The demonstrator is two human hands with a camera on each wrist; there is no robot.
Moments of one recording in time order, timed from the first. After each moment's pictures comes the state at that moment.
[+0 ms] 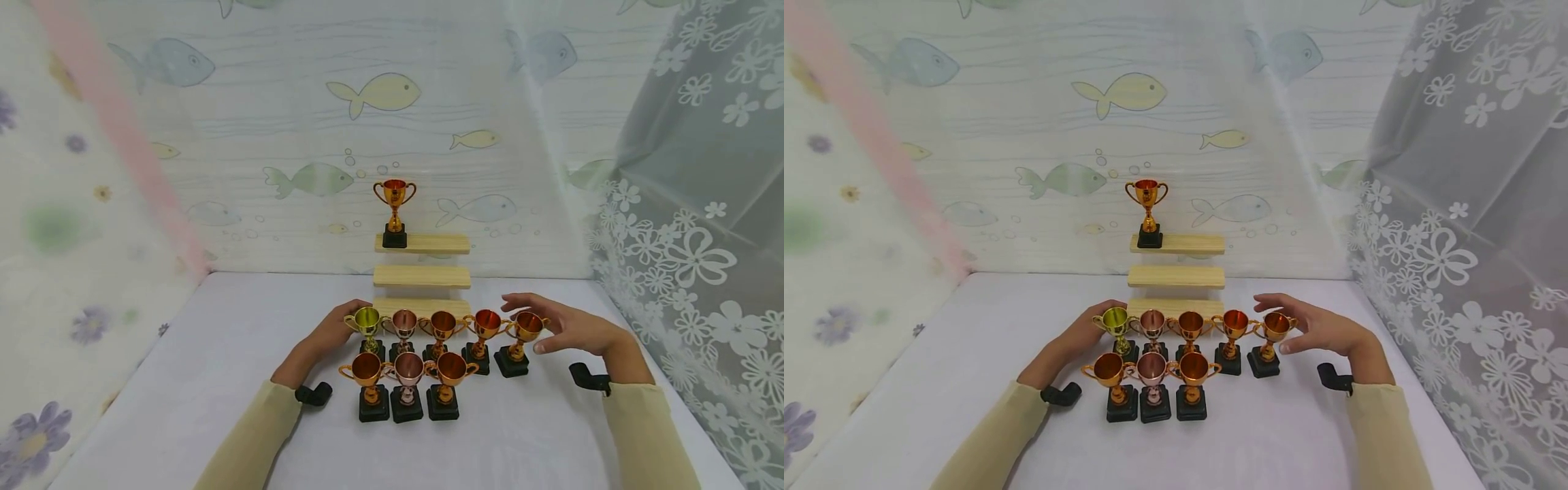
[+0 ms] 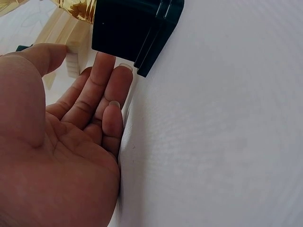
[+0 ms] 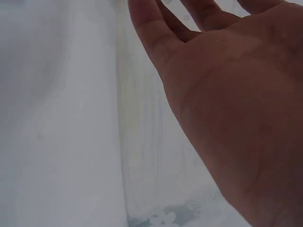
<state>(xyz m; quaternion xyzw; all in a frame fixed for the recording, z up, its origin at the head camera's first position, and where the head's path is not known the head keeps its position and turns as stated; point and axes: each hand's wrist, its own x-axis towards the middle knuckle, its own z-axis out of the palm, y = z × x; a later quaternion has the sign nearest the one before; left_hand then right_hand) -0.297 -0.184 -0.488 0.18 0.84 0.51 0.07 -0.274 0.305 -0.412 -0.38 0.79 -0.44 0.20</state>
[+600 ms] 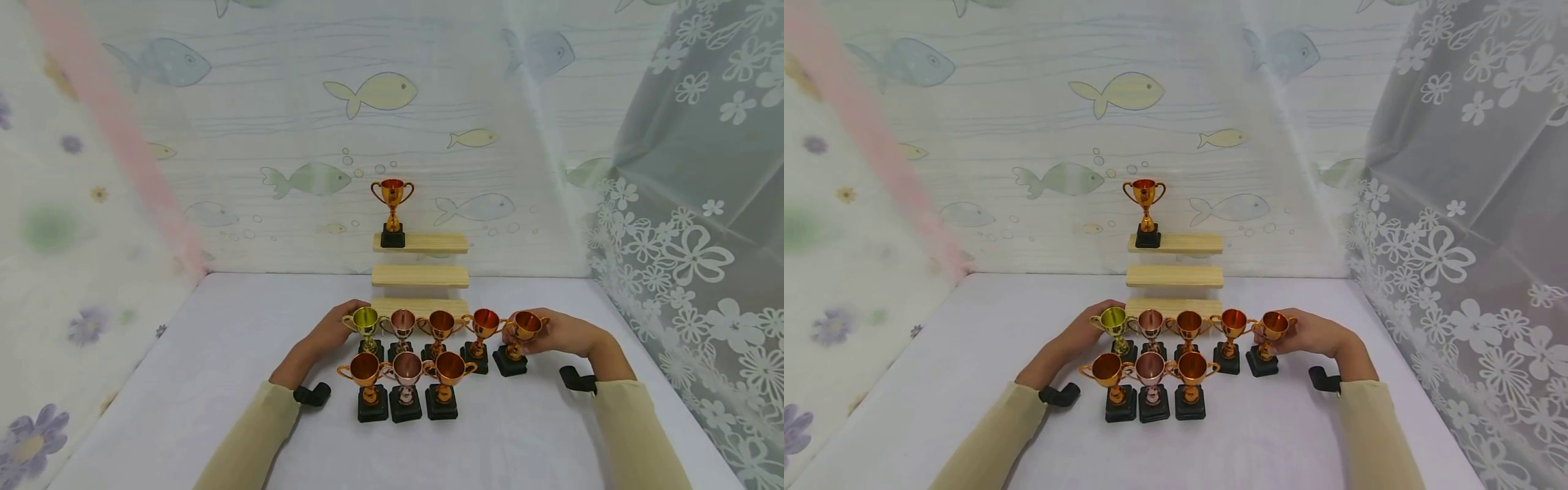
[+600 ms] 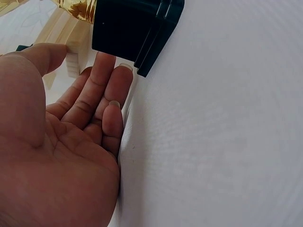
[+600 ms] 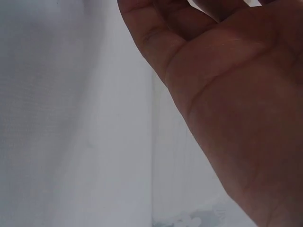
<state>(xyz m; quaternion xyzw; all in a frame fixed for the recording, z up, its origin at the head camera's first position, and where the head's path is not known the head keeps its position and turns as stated) -0.299 -0.184 -0.489 0.18 0.84 0.51 0.07 -0.282 0.299 -0.437 -0.31 0.79 -0.47 0.25</state>
